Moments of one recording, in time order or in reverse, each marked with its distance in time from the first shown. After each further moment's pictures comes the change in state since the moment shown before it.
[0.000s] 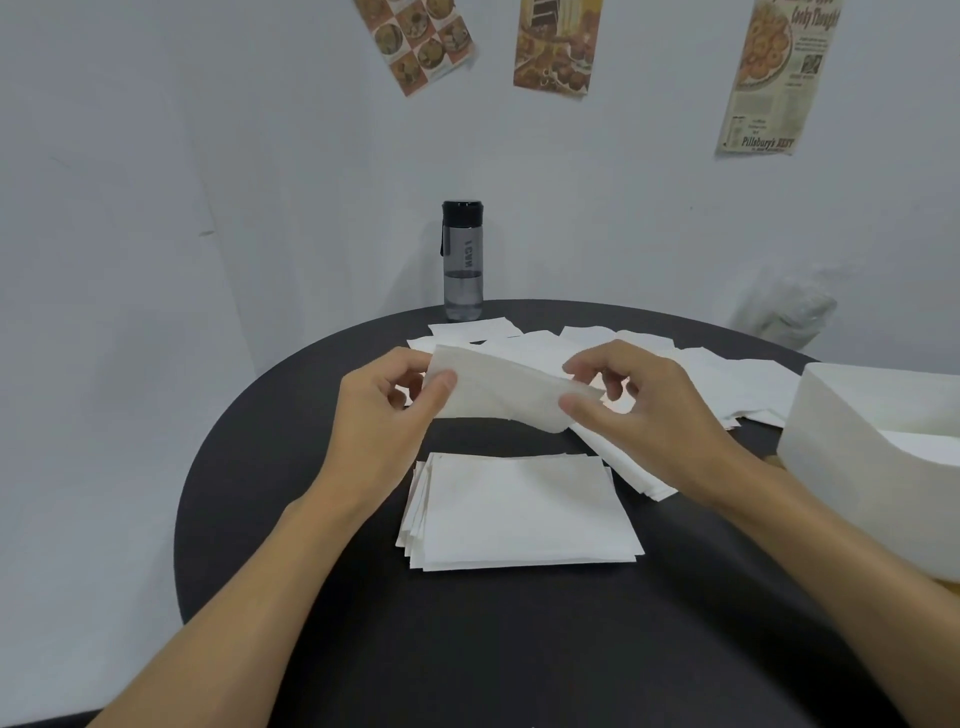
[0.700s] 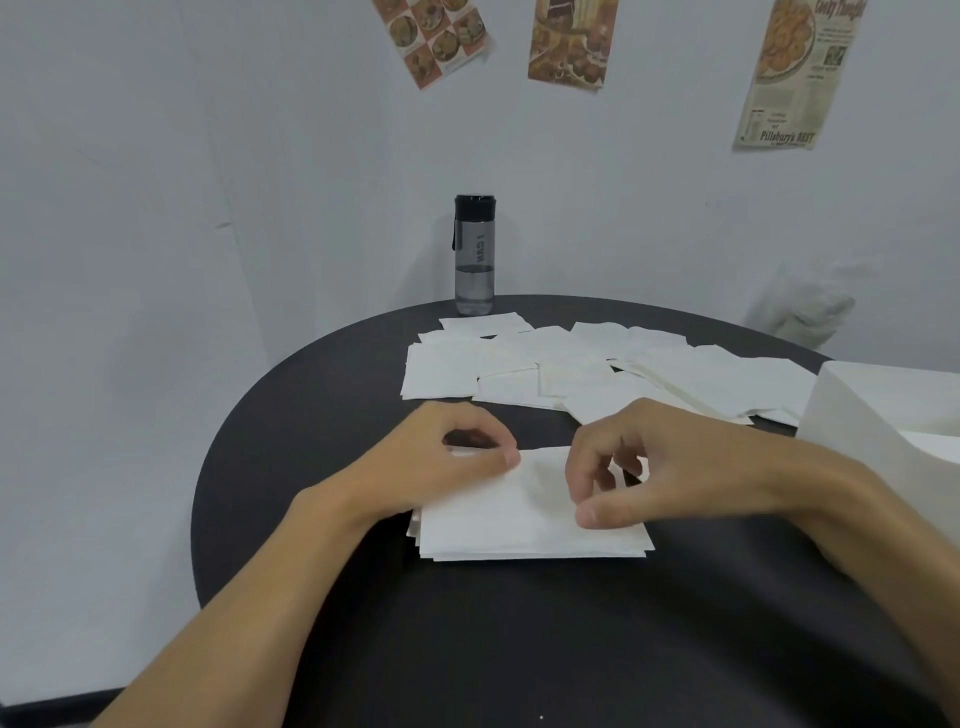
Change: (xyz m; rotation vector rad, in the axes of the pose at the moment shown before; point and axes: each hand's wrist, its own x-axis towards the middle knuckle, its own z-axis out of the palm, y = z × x) left_hand -0.010 0.001 0.001 0.081 -0.626 -0.152; right_hand -0.009 -0.025 -0.025 -0.057 -0.783 0.001
